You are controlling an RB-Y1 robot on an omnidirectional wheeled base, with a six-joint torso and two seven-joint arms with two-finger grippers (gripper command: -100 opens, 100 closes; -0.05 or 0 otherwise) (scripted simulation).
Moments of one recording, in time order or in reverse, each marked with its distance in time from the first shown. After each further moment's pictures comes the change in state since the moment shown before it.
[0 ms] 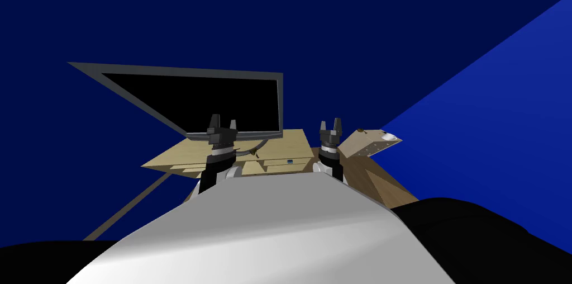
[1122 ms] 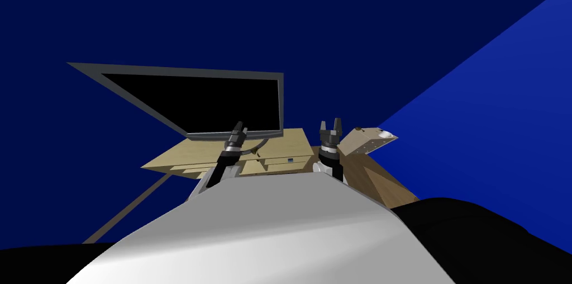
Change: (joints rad) left arm -0.096 0.226 0.010 0.232 -0.065 0.105 -0.031; right arm 0.000 0.000 0.000 0.000 0.000 0.000 0.000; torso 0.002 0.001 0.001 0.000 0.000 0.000
